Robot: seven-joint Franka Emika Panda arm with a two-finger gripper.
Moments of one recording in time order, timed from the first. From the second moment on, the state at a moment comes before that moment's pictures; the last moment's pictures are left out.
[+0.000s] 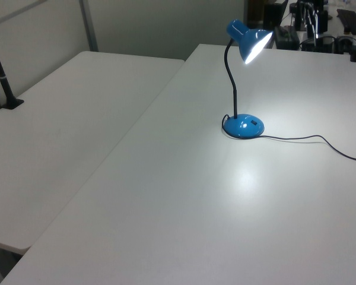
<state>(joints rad) -0.04 -0.17 0.03 -1.77 -0.12 1.41 -0.53</state>
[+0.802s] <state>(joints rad) -0.04 -0.16 0.06 -2.23 -0.12 2.11 -0.23</state>
